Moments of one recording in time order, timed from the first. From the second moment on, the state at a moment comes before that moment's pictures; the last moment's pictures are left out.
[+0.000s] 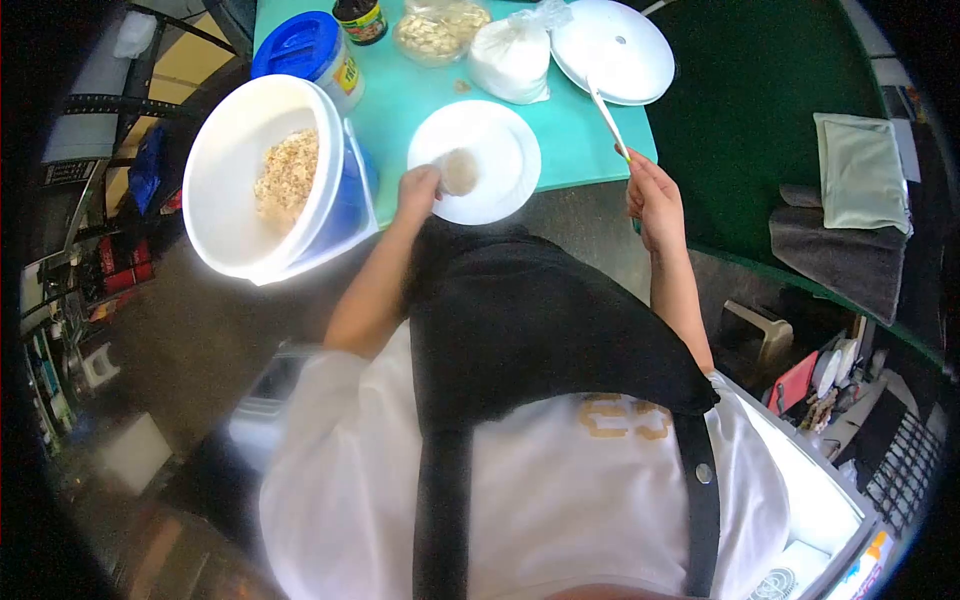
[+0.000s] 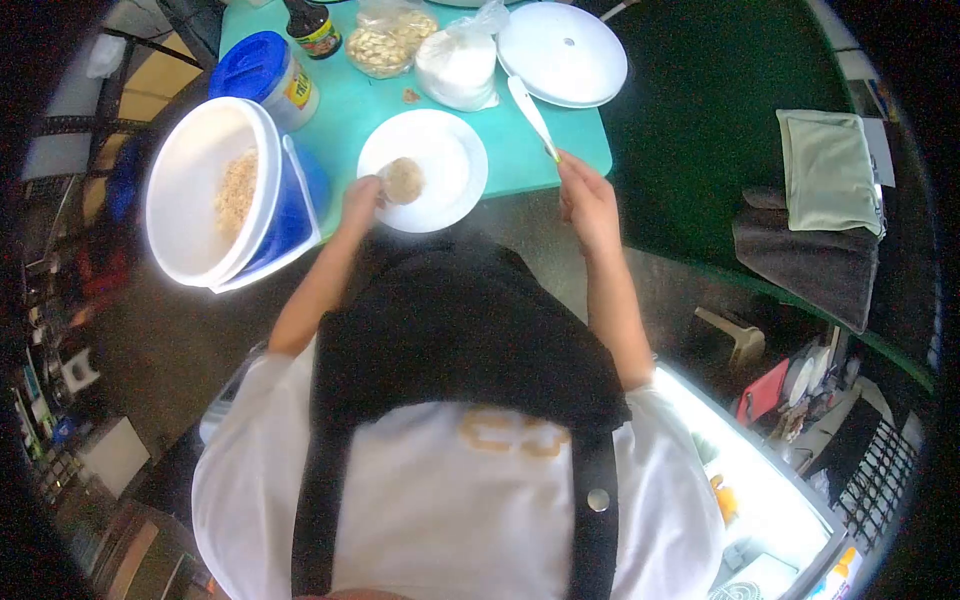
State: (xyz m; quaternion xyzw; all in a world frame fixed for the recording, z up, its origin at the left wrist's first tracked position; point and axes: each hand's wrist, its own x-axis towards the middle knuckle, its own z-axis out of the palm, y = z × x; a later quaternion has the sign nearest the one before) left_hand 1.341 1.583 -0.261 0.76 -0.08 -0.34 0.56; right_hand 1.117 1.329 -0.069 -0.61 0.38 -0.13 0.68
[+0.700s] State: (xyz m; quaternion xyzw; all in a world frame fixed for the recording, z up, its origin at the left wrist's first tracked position) left_hand 1.282 1.514 -0.313 0.89 -0.40 -0.08 -0.22; right_hand 1.078 1.296 -0.104 -0.59 0.37 -0.09 0.71
